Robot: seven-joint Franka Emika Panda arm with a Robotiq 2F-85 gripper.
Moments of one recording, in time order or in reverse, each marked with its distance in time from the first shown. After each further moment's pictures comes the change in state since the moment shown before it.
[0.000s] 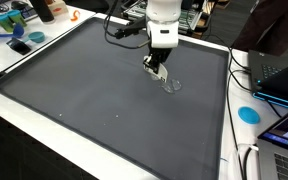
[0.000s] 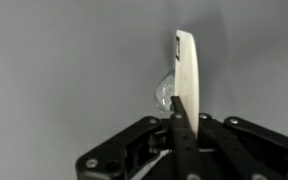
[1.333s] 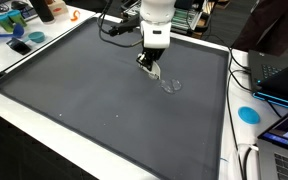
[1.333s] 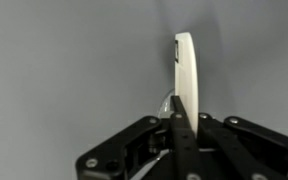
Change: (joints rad) arm 0.001 -0.006 -0.033 0.000 -0.041 -0.056 0.016
